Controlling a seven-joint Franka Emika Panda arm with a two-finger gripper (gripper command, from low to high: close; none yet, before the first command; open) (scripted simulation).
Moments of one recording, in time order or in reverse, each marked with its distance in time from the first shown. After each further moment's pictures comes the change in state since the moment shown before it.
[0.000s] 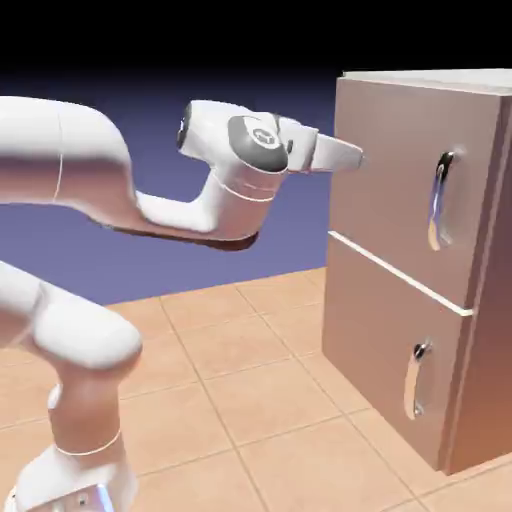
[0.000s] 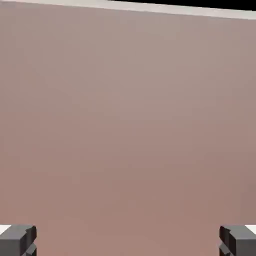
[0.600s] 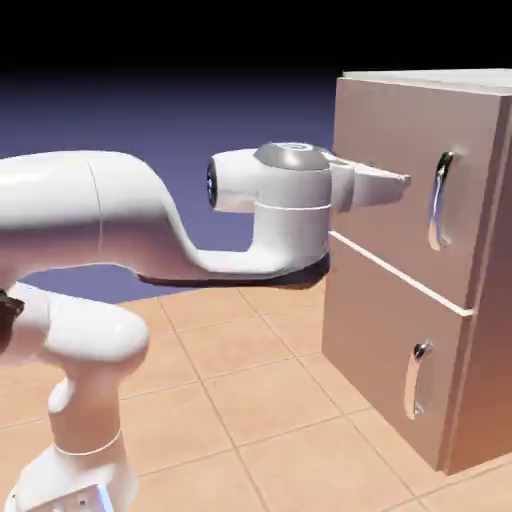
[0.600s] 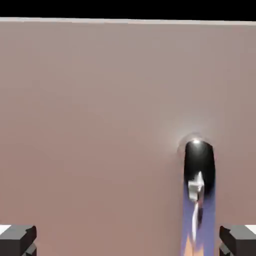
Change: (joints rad) arm 0.262 -0.129 -0.314 0.144 -0.783 -0.018 0.548
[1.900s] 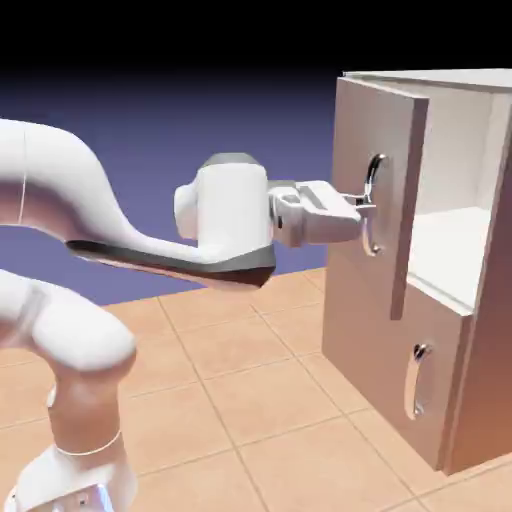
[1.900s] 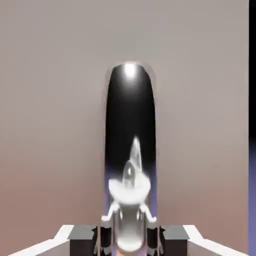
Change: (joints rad) arm -0.539 0.058 0.469 -0.333 0.030 -0.300 0.379
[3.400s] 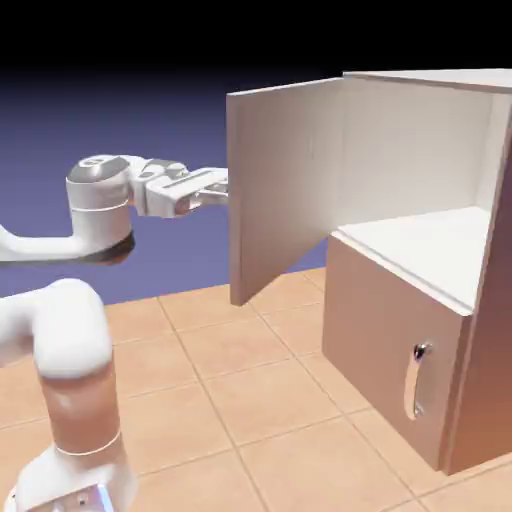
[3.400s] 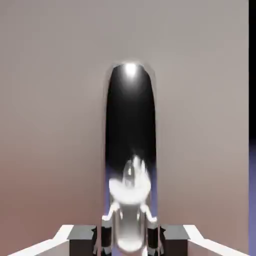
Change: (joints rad) arm -0.326 -0.480 1.254 -0.227 1.638 -0.624 -0.559
